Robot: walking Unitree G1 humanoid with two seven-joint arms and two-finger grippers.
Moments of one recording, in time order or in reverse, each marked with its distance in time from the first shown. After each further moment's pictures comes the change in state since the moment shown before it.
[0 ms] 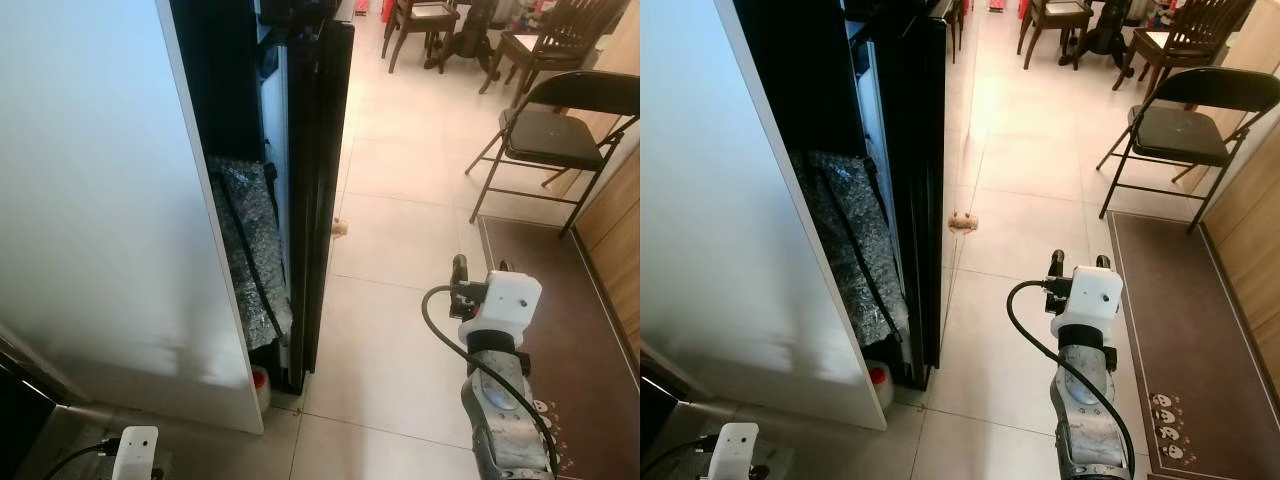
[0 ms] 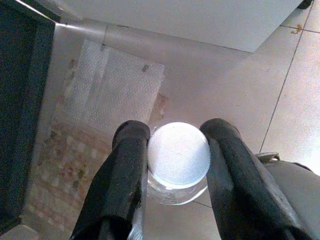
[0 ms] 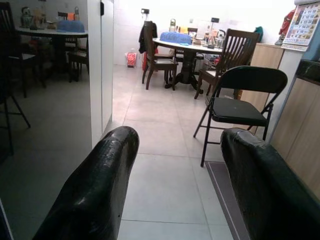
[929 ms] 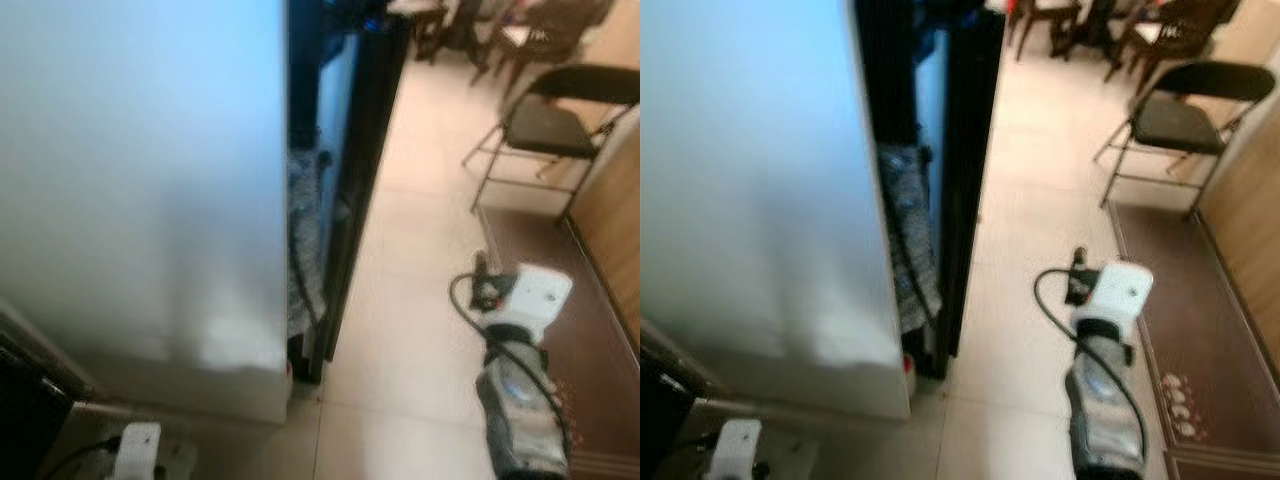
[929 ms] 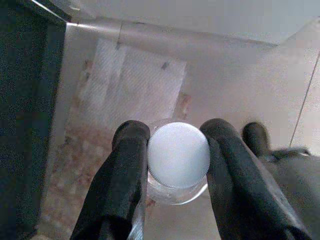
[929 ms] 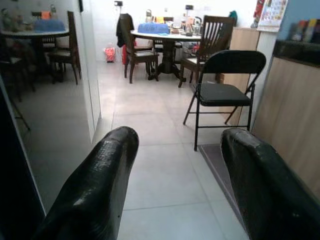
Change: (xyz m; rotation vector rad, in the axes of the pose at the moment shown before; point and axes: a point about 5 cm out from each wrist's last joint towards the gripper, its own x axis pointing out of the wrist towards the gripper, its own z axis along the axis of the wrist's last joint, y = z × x) left arm 0.000 -0.003 -0.002 -0.001 0.009 -0.010; right arm 0.010 -0.017 0.004 0.088 0.030 -0.069
